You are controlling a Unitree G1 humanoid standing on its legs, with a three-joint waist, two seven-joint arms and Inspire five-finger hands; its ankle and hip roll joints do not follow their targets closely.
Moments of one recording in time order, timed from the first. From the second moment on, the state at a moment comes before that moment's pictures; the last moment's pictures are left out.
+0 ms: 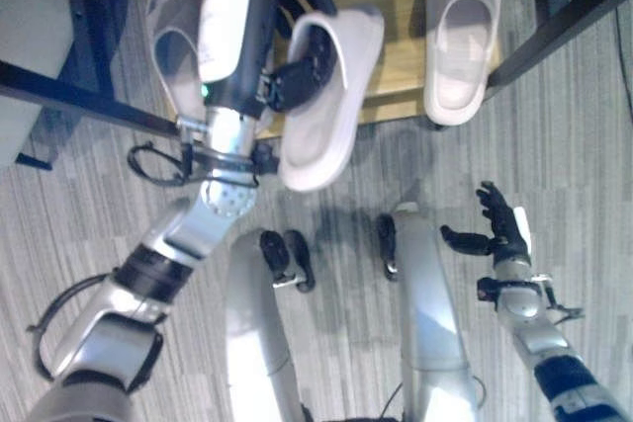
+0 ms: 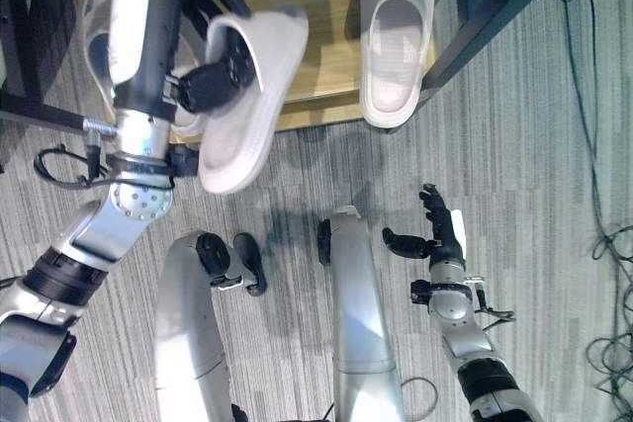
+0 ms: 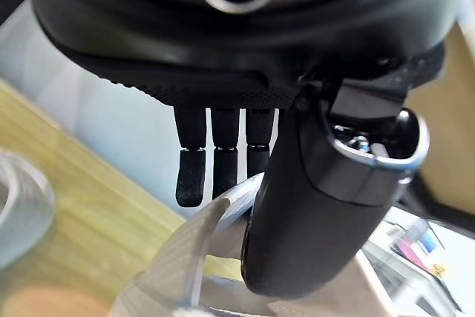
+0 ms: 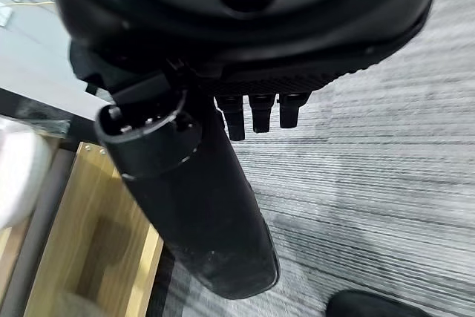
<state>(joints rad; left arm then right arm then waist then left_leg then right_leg) -0.87 0.70 -0.44 0.12 0.21 -0.12 0.60 -0.24 -0.53 0.20 0.51 0.24 -0.27 -0.34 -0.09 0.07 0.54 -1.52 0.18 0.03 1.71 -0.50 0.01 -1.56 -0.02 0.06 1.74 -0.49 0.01</state>
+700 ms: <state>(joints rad) -1.17 0.74 -0.71 0.46 0.16 -0.04 0.71 -0.07 -0.59 0.24 0.42 0.32 -0.31 -0.33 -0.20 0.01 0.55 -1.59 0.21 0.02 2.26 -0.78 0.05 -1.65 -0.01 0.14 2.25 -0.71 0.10</state>
